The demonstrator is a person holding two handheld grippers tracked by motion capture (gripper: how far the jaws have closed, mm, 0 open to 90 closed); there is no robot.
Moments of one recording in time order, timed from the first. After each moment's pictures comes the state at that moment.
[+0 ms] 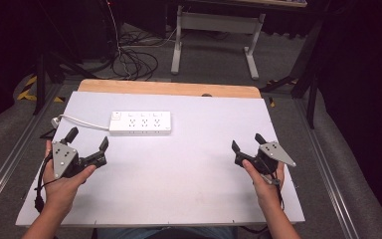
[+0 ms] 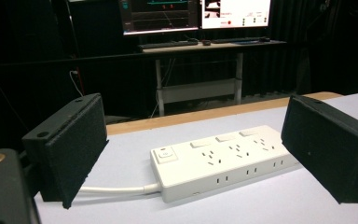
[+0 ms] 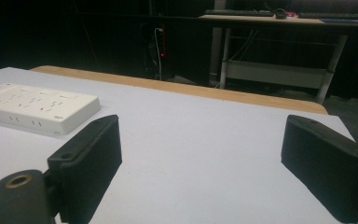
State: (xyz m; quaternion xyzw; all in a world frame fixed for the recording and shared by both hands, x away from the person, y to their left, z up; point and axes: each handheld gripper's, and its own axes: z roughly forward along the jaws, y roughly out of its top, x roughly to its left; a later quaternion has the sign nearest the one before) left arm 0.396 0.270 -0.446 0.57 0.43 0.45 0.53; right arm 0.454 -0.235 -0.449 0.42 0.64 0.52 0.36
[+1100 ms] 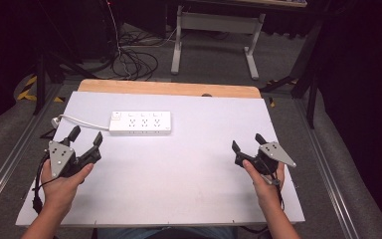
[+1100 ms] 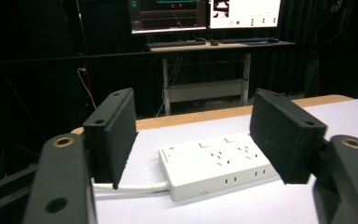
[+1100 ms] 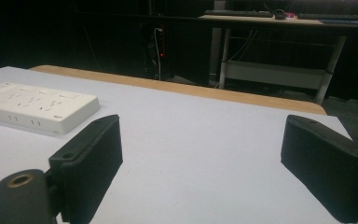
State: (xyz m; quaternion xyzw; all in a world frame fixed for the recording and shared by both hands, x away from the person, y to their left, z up) left arm 0.396 0.274 -0.444 0.56 0.44 0.46 0.53; right arm 0.453 -0.235 -0.449 0.42 0.64 0.52 0.37
